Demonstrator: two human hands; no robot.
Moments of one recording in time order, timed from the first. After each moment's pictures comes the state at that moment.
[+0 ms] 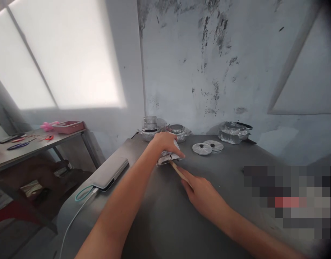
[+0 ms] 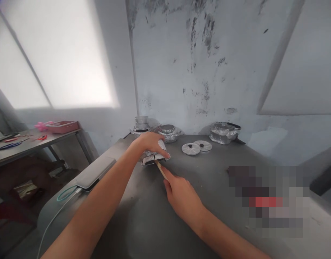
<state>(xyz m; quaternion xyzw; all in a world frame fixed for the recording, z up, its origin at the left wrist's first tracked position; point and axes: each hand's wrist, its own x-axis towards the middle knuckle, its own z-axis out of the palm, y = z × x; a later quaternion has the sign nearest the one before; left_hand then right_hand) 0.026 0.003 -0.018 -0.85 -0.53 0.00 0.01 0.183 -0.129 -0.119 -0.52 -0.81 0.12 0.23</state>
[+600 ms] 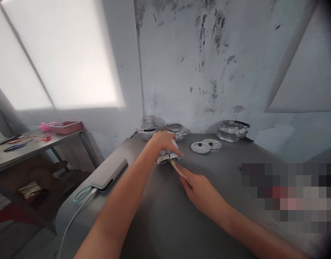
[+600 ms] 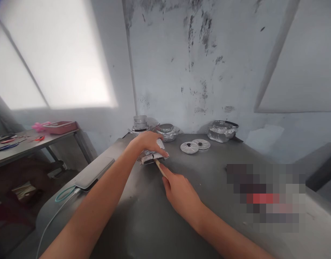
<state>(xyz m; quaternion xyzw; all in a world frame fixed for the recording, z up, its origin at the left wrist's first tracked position) 0.026 0.003 -0.018 -0.85 -0.53 0.01 0.02 0.183 -0.130 -0.115 -0.52 -0.81 0.13 0.24</state>
